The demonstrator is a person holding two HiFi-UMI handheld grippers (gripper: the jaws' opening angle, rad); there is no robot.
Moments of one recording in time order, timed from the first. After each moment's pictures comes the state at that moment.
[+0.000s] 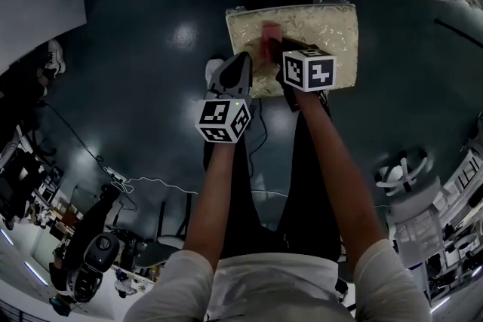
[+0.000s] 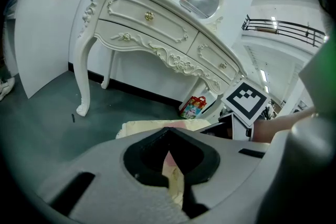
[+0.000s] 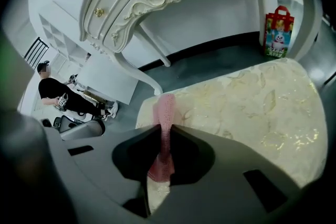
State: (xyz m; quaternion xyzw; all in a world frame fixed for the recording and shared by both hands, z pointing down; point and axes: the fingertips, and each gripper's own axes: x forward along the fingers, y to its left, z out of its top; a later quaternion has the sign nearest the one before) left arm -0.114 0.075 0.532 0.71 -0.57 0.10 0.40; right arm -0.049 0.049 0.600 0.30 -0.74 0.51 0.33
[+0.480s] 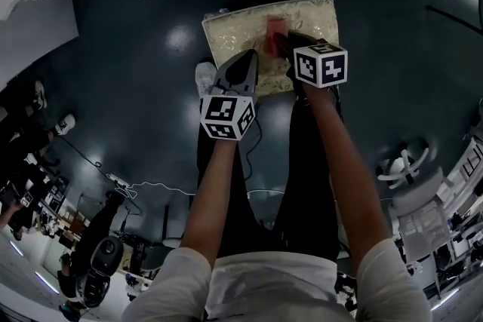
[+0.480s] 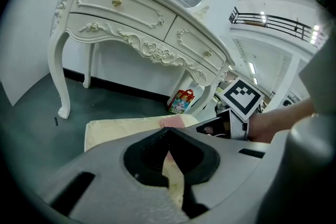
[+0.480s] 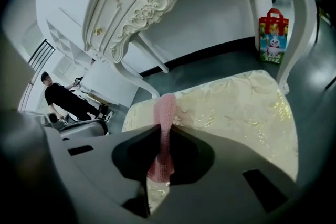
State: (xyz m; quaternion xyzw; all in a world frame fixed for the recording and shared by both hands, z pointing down) left arm -0.037 0.056 0.536 0.75 -0.51 0.12 0.39; right arm 0.024 0.024 0.599 0.30 -0.76 0.50 0.30
